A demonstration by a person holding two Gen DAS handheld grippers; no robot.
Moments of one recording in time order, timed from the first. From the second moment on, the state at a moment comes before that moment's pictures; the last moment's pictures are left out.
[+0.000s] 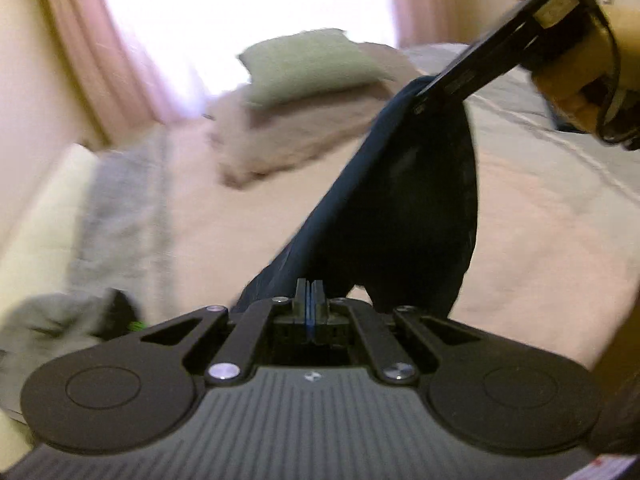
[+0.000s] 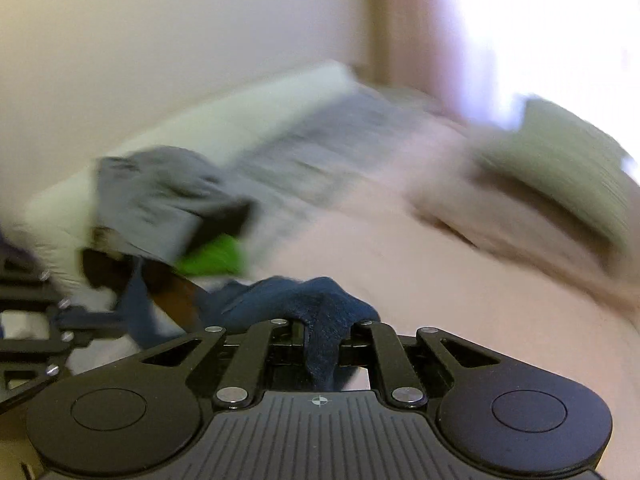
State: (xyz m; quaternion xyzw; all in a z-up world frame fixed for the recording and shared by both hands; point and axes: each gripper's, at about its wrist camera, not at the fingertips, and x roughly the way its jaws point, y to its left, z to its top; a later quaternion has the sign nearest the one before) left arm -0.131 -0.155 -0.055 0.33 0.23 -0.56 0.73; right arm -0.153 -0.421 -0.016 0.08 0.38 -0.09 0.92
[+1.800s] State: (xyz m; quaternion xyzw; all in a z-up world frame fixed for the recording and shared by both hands) left arm 0.145 -0.299 -0.291 0.23 0.51 -0.51 0.65; right arm -0.038 -0.609 -0.268 0.04 0.57 -0.17 0.80
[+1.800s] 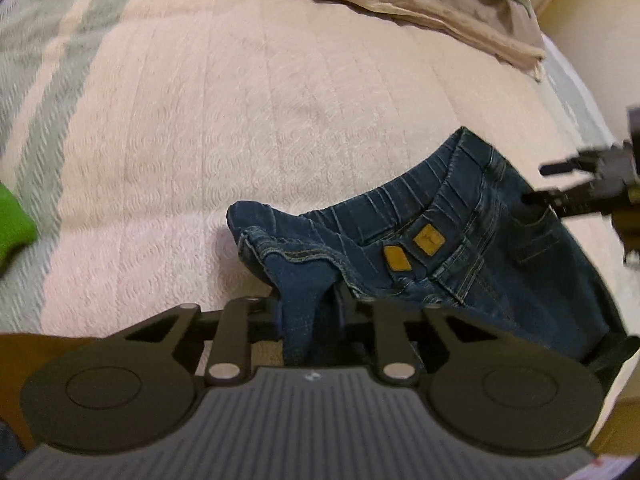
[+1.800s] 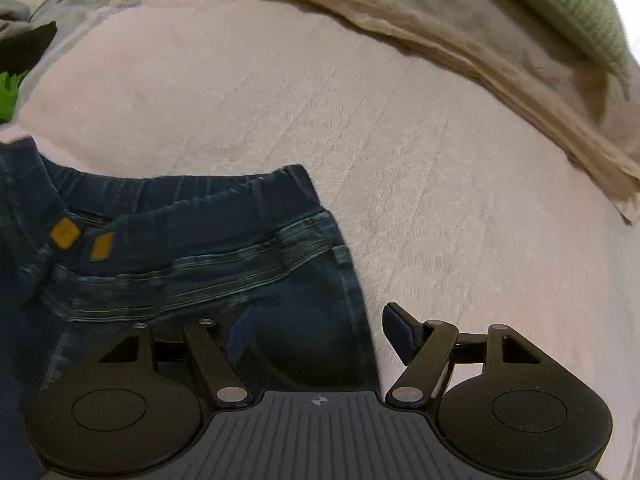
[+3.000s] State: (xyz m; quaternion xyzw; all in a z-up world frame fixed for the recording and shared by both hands) left arm 0.089 -0.318 -0.270 0.30 0.47 -0.42 0.71; right arm -0.035 -0.632 -0.283 0.01 0.57 -0.02 0.82
